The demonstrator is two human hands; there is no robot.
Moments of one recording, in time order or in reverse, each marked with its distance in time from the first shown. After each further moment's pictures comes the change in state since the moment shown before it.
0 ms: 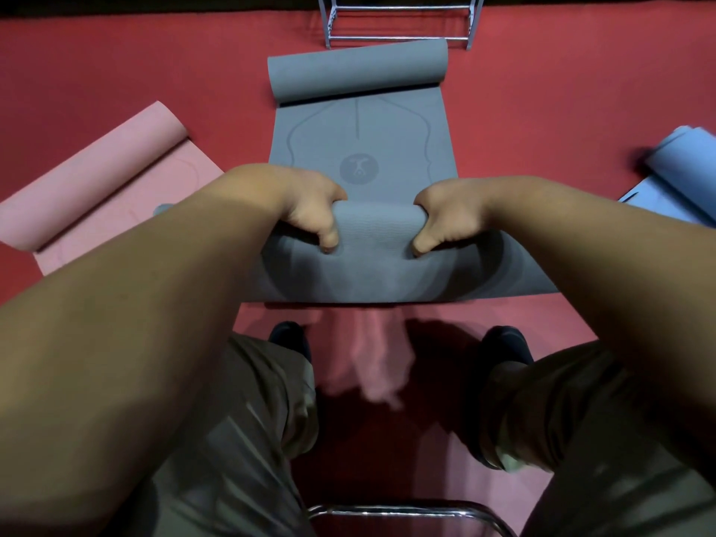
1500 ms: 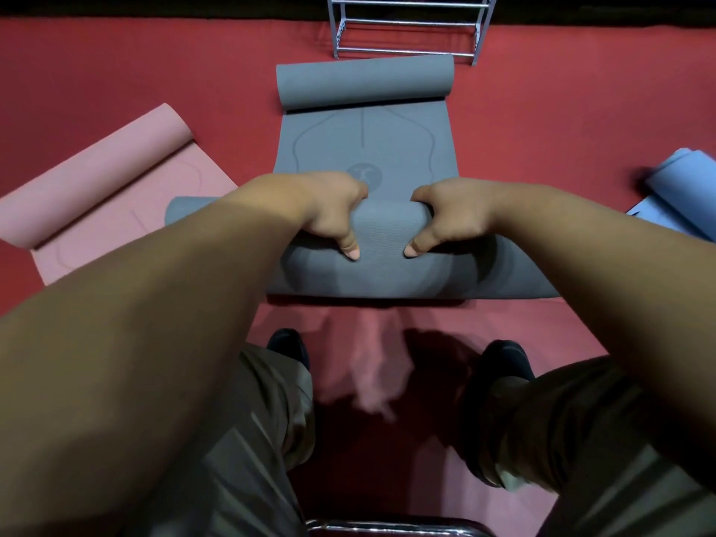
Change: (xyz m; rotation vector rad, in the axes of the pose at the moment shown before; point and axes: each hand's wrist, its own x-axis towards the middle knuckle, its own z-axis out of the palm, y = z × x) left_hand 0.009 0.006 -0.001 0.051 0.150 0.109; right_hand 0.011 -0.003 -0.011 0.011 0.092 -0.077
